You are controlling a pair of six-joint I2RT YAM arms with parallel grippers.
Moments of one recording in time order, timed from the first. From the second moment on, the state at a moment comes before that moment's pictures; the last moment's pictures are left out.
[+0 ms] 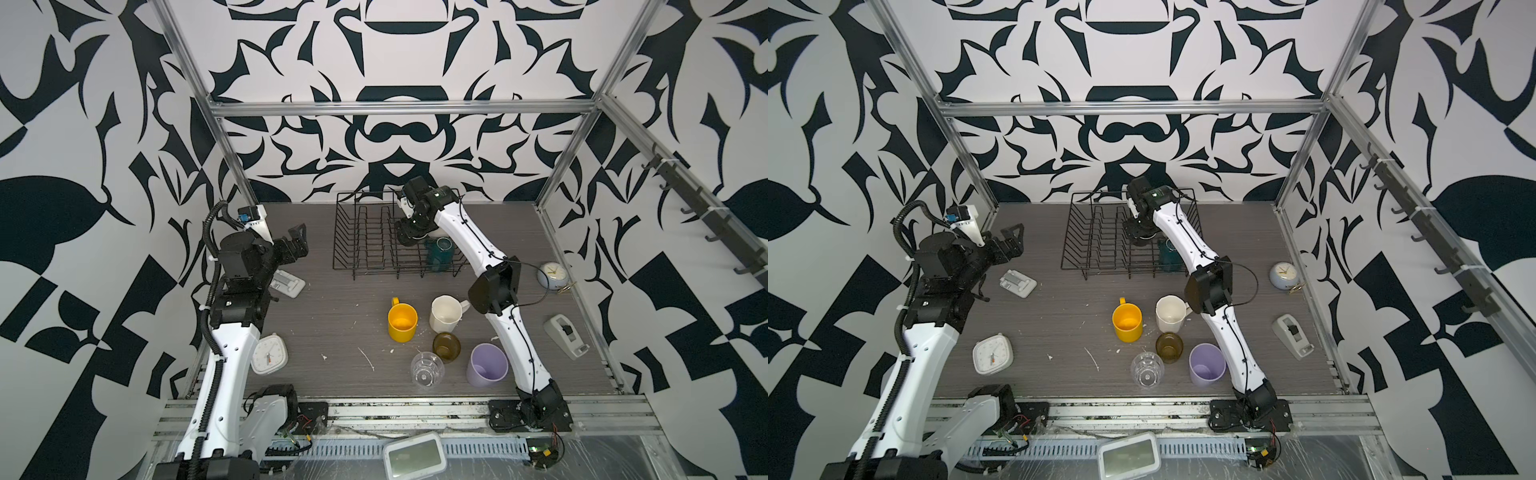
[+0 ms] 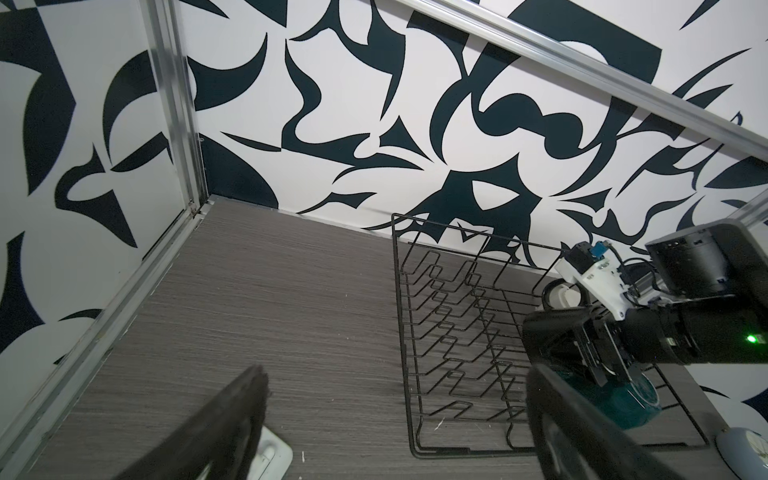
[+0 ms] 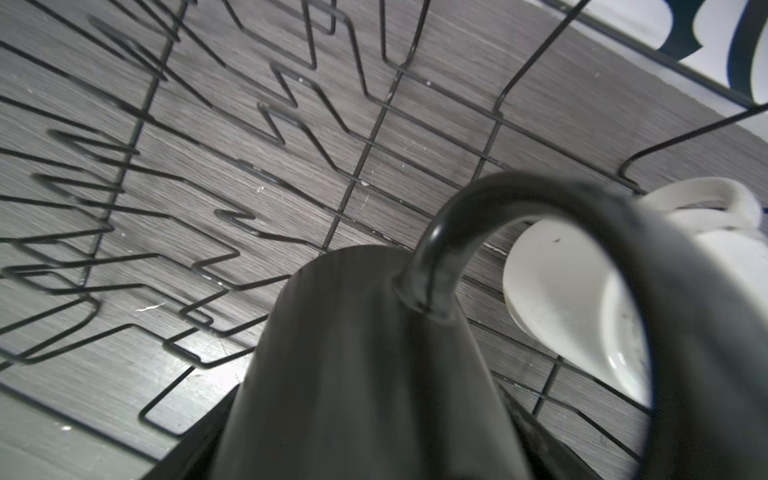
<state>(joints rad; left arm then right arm) 0.04 0.94 0.94 -0.24 0.20 -0.28 0.53 2.53 2.69 -1.28 0.02 0.04</state>
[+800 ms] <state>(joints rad) 0.06 0.94 0.94 -0.24 0.23 -0.30 0.57 2.60 2.72 -1.32 0.05 -0.04</state>
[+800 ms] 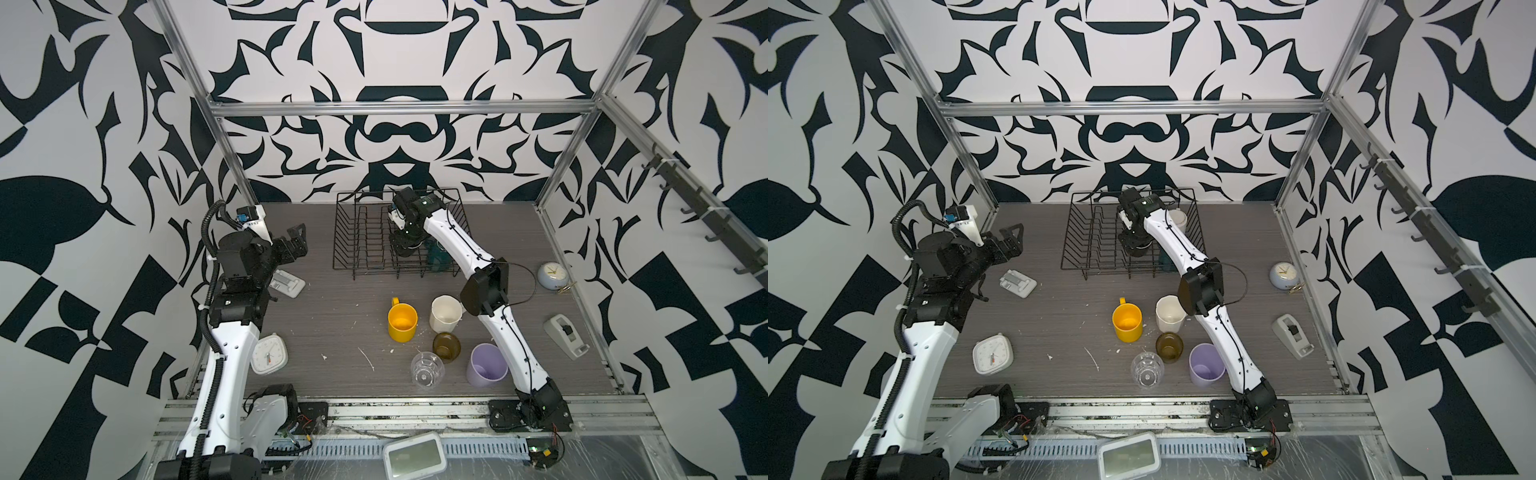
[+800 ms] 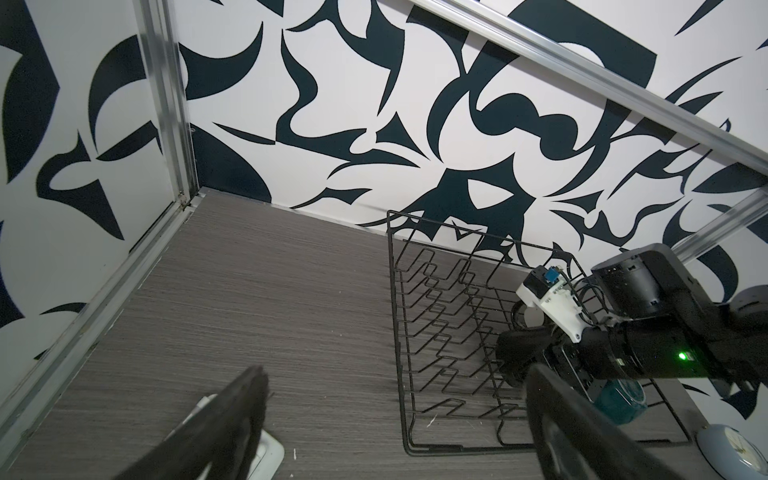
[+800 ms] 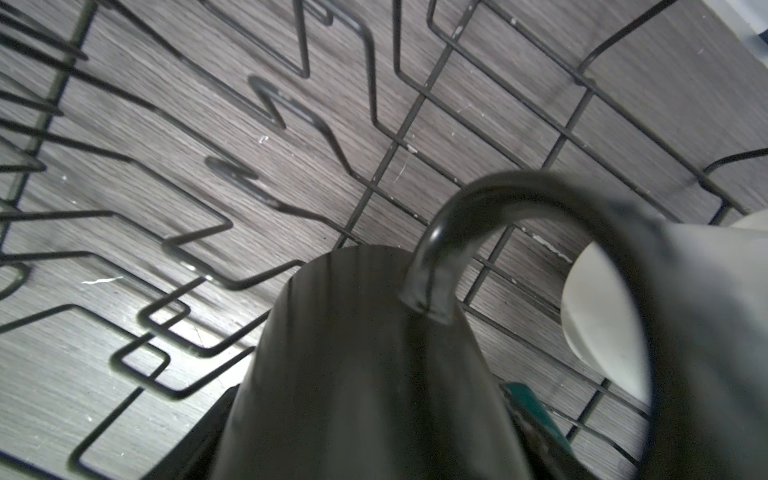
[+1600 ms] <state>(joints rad) 0.06 0.94 0.94 -0.24 0.24 -0.31 0.57 2.60 2.71 -1.35 0.05 -0.05</state>
